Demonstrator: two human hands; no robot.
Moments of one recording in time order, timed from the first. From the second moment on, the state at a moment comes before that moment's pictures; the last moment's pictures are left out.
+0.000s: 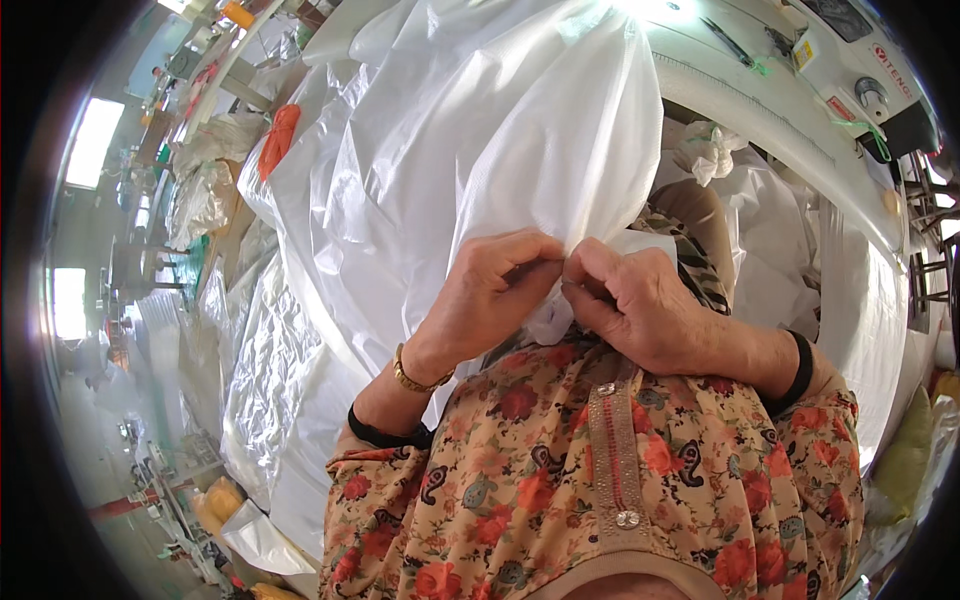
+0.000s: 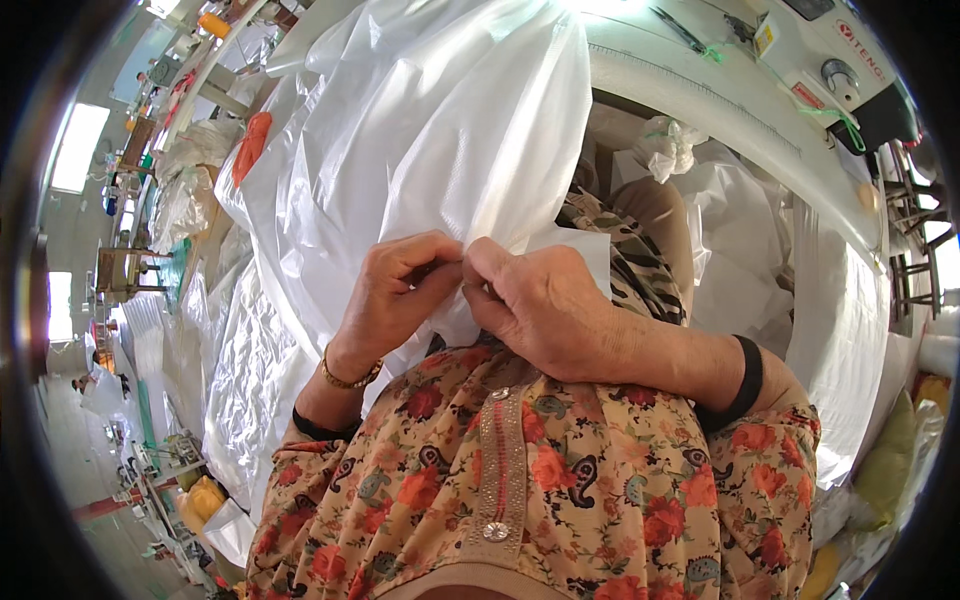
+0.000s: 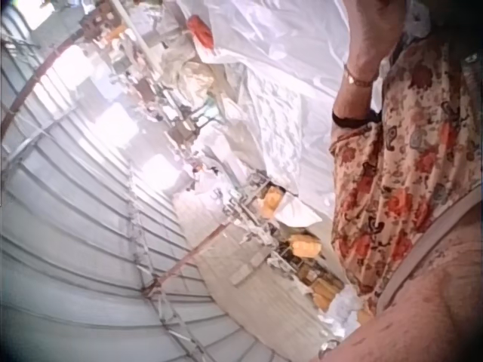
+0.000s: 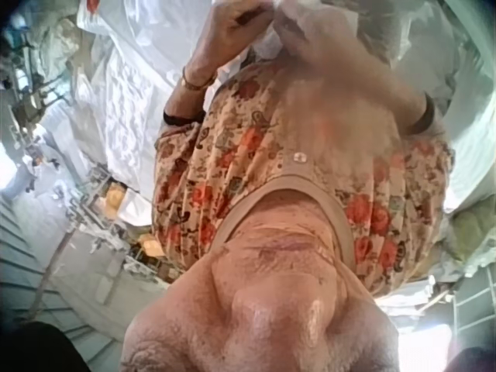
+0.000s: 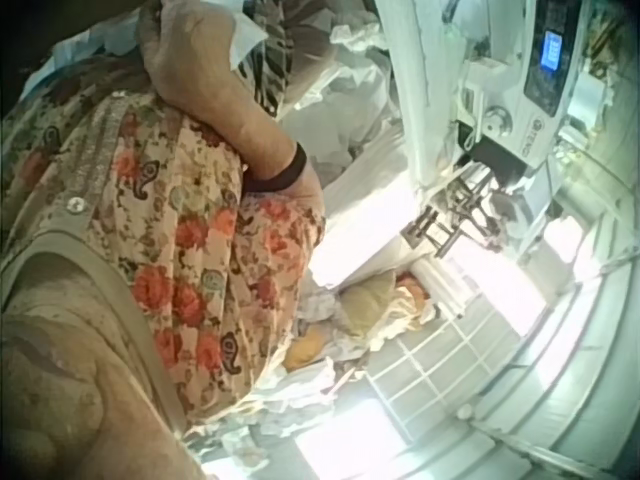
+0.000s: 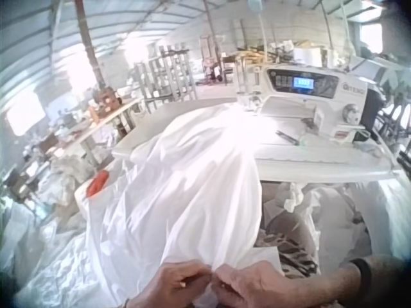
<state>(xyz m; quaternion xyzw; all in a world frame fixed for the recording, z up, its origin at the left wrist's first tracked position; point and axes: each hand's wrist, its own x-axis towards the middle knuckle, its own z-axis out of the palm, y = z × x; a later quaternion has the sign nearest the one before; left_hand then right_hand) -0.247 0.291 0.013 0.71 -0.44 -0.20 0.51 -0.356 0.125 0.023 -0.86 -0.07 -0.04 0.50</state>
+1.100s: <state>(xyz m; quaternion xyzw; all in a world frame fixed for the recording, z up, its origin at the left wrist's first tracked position) -0.232 0.287 0.035 0.77 -0.61 -0.13 0.17 -0.200 0.135 -0.120 -0.82 -0.06 -0.16 0.55</state>
